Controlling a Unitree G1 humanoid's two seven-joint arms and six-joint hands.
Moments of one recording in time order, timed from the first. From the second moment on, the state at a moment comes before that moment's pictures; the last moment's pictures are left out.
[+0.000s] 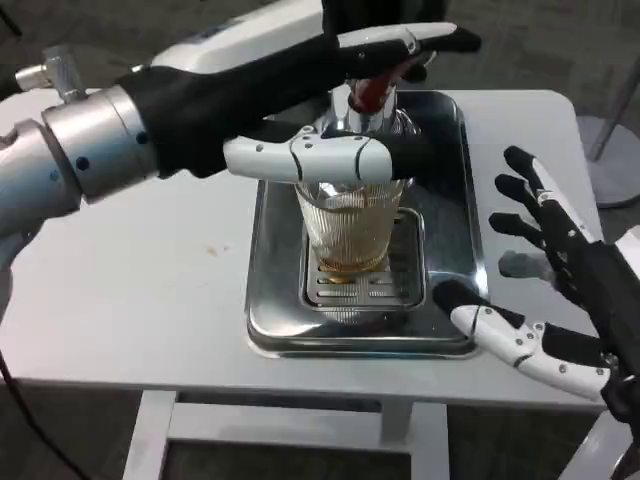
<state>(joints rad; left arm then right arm) -0.90 0.73 -0.10 0.02 0.01 -0.26 -0.74 0.04 -0.17 -0.02 -0.83 -0.35 0.33 0.27</state>
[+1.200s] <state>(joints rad) -0.89 0.75 -0.10 0.02 0.01 -0.28 -0.74 -0.17 -0.14 0.10 -0.50 -0.33 0.21 0.10</state>
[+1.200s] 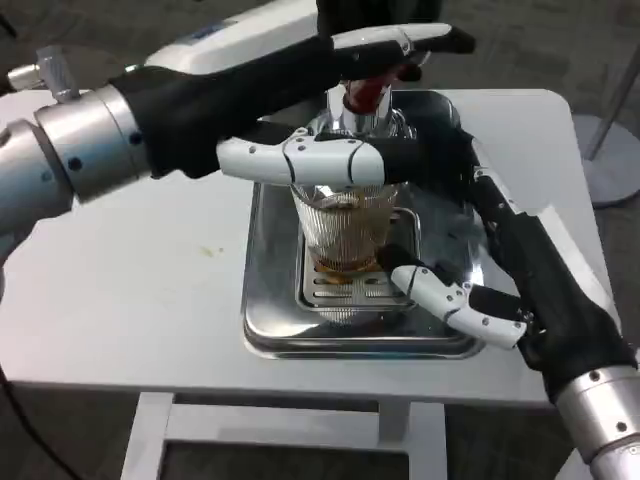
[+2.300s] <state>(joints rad) -0.87 0.78 -0.10 -0.07 0.01 -0.21 -0.74 -0.24 -0.12 0.12 -0.39 -0.29 0.17 0.06</state>
